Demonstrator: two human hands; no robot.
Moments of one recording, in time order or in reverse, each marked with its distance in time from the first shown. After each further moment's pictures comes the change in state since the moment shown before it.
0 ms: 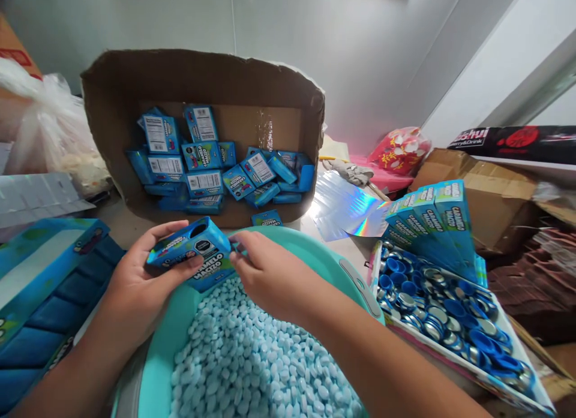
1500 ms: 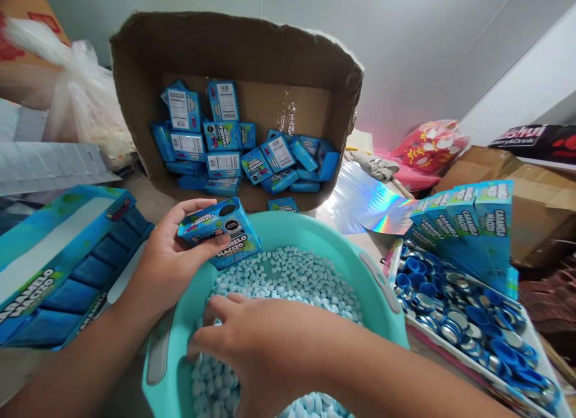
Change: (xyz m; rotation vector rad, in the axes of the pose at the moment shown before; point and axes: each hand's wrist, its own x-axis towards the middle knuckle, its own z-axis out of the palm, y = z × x) left_hand -0.003 0.000 0.002 -0.036 -0.051 0.053; right_hand -0.025 -0.015 0.031 -0.389 -0.782 -0.483
